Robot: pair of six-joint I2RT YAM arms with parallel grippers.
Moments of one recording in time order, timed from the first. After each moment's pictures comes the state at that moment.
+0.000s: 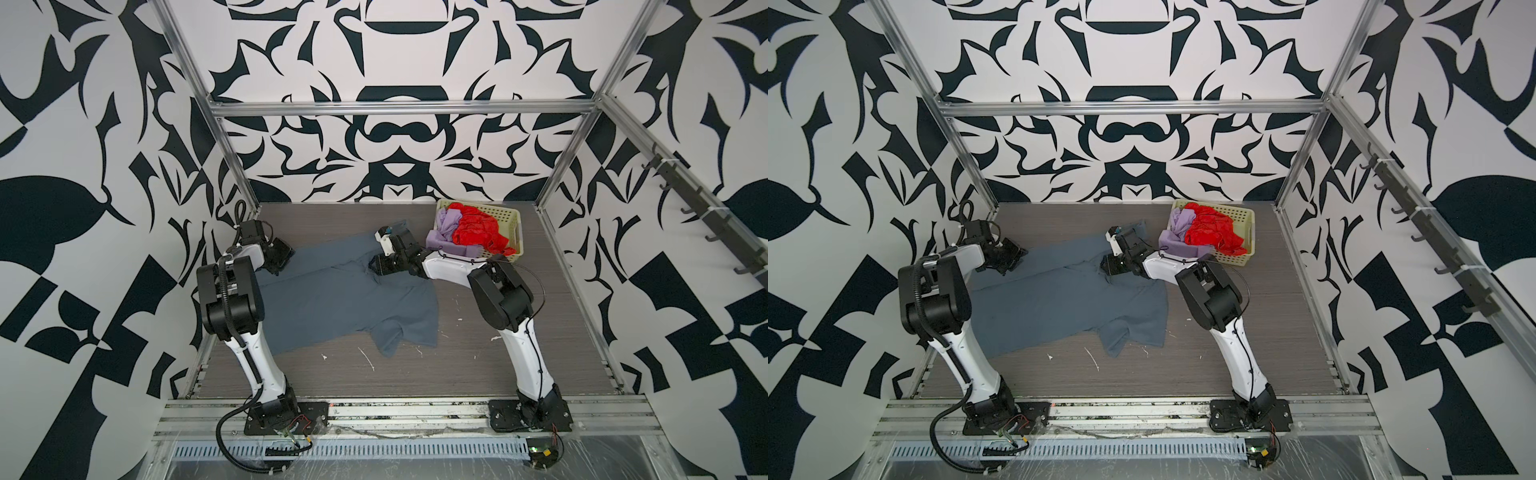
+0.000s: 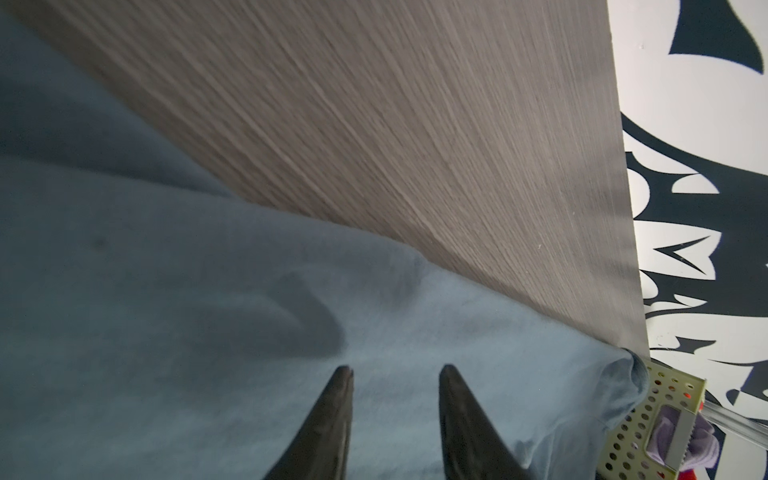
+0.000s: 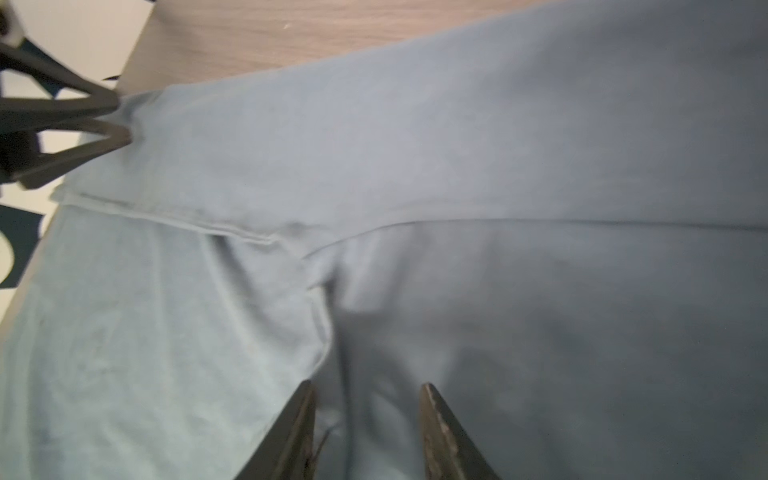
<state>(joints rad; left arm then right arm) 0.26 1.98 1.29 -0.30 0.41 -0.68 0.68 2.25 1.59 -0.07 -0.29 0.39</state>
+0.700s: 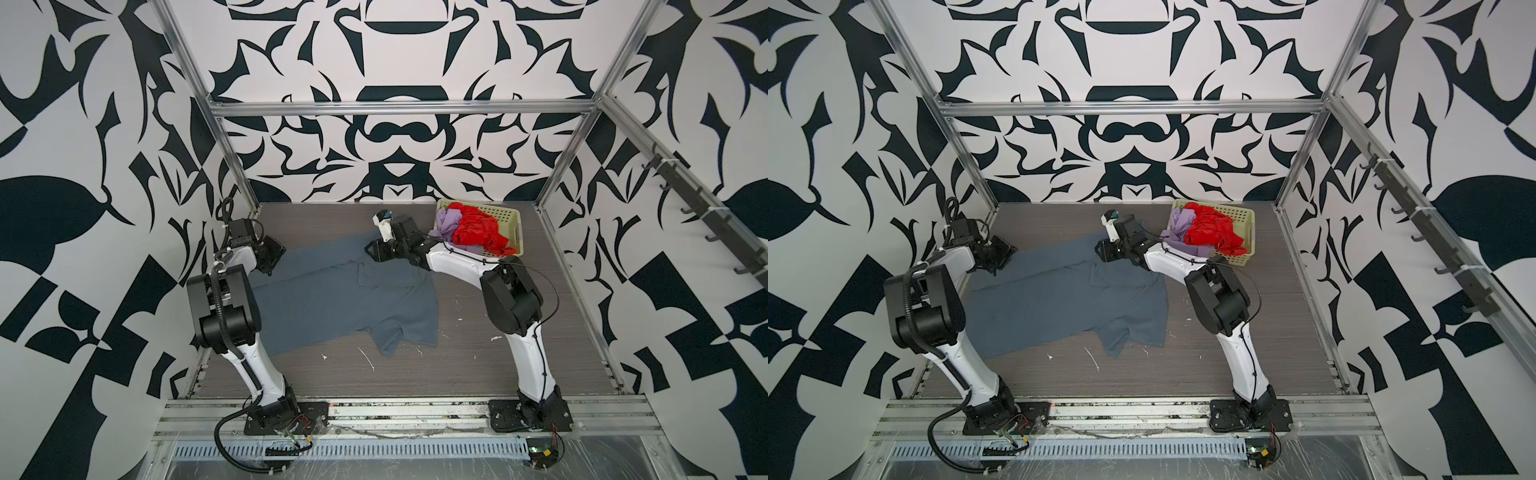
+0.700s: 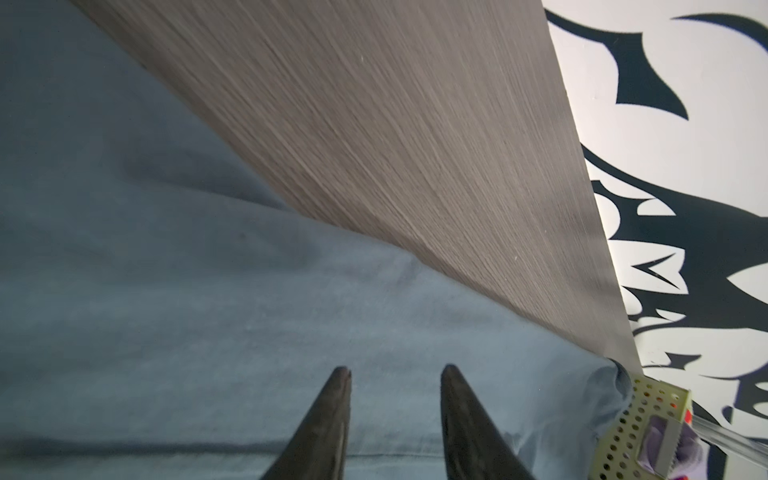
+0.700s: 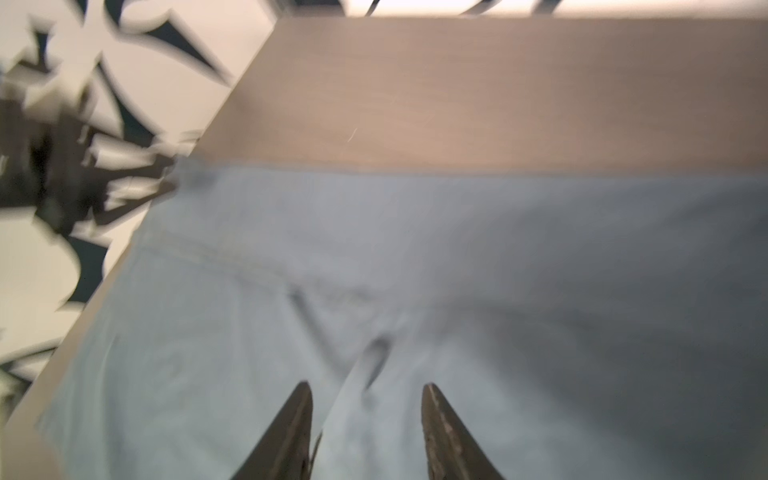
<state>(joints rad) 0.30 1.87 1.25 -0.31 0.35 -0.66 0.64 2.20 1.71 -0.11 -0.25 0.35</state>
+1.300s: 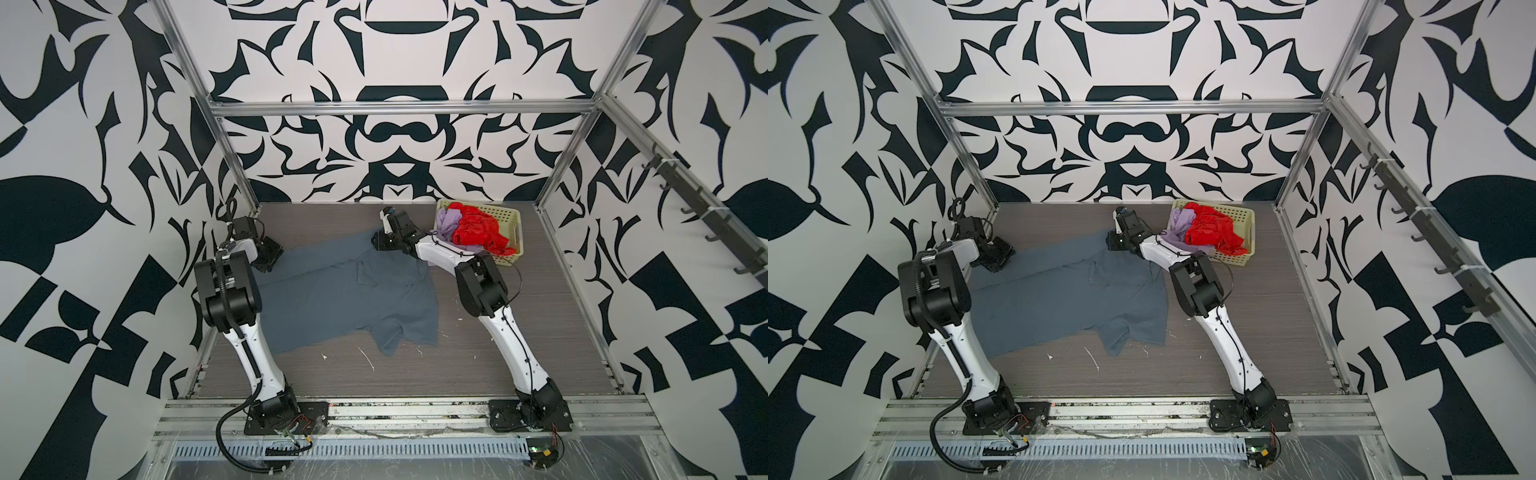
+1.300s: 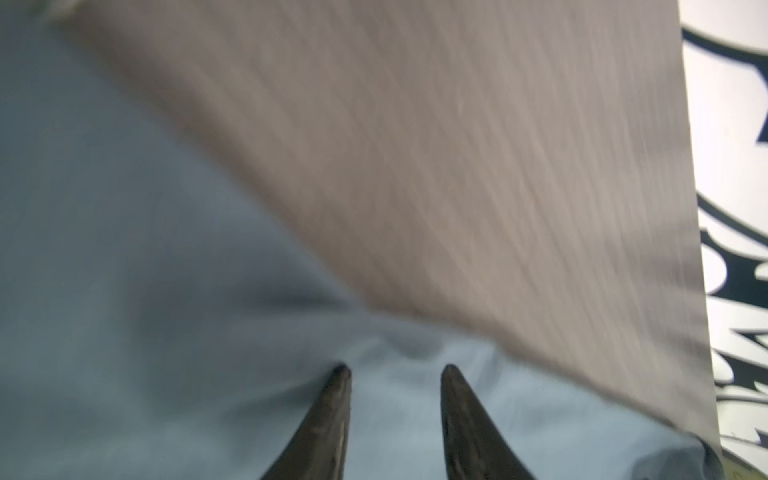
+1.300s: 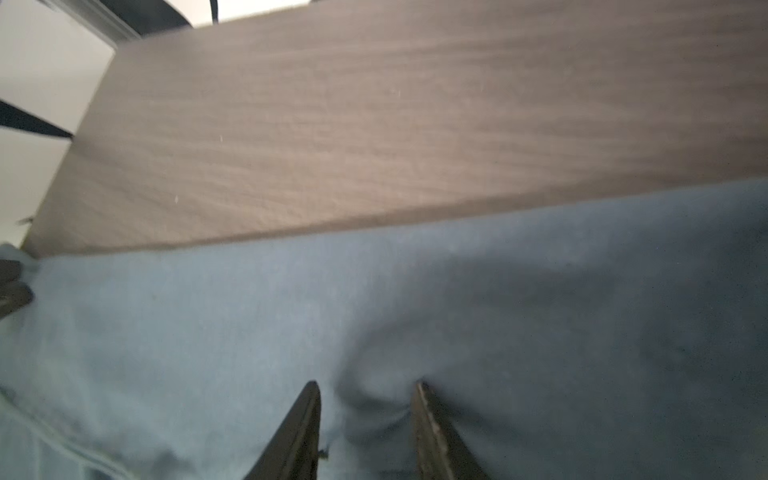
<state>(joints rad) 0.30 2.11 1.47 -0.38 0.28 -0.66 0.56 2.61 2.17 -0.23 -0.18 0.45</state>
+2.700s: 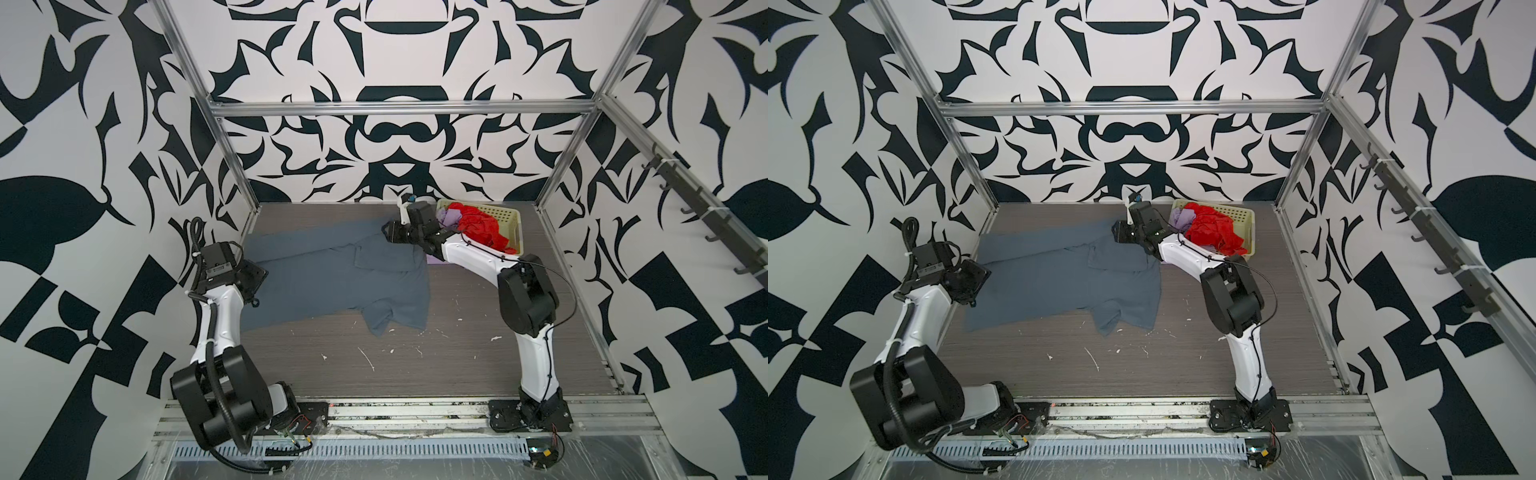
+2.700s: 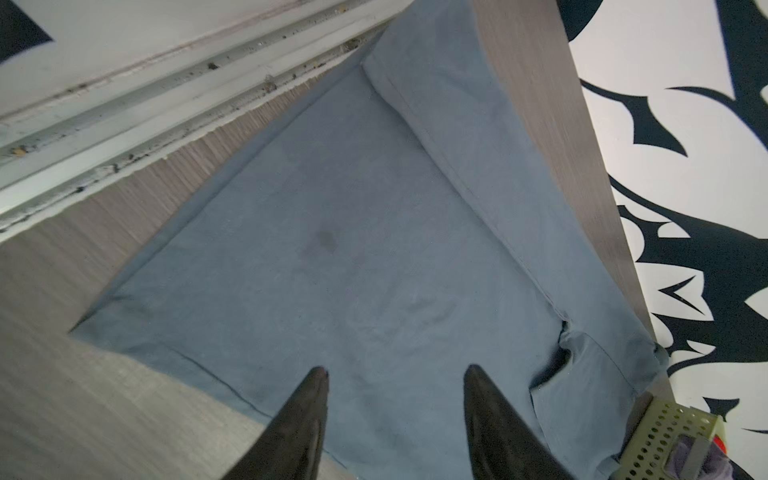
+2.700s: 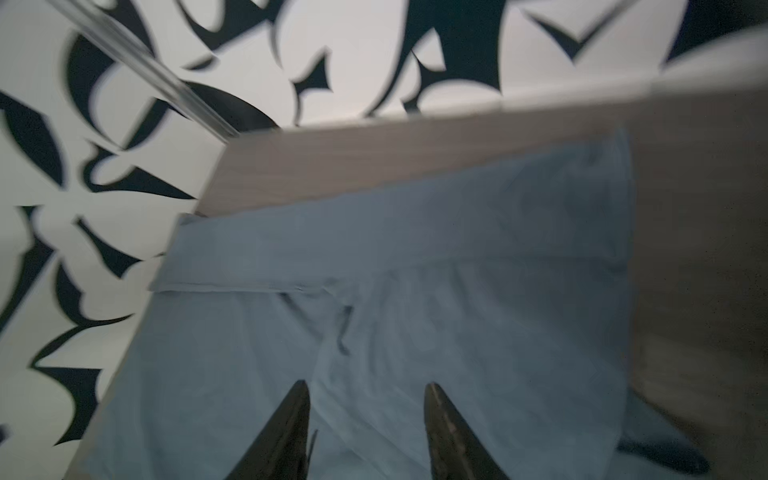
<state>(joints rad) 0.40 1.25 0.93 -0.57 0.16 -0.66 0.57 2.11 1.61 -0.11 -0.13 0.54</state>
